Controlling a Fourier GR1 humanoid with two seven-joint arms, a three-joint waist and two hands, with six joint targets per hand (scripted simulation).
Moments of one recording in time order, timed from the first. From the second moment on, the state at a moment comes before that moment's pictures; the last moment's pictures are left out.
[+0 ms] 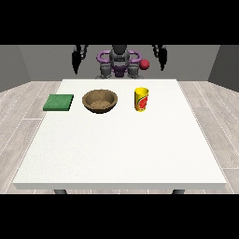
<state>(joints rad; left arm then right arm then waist) 0.01 0.11 -0.03 -1.60 -0.01 -0.02 0.01 0.02 -0.08 -0.01 -1.56 -0.03 -0.03 0.00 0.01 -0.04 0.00</state>
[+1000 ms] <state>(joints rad) -0.14 0.13 0.15 -1.59 0.18 -0.06 -0.10 -0.07 -0.14 -0.14 -1.54 -0.17 0.10 -0.14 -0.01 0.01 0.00</state>
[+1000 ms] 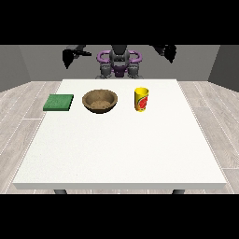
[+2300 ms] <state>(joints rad) -0.53 0.12 0.25 -0.90 0.08 0.06 -0.61 -0.40 -0.21 -0.19 -1.31 -0.19 0.17 -0.29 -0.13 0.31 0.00</state>
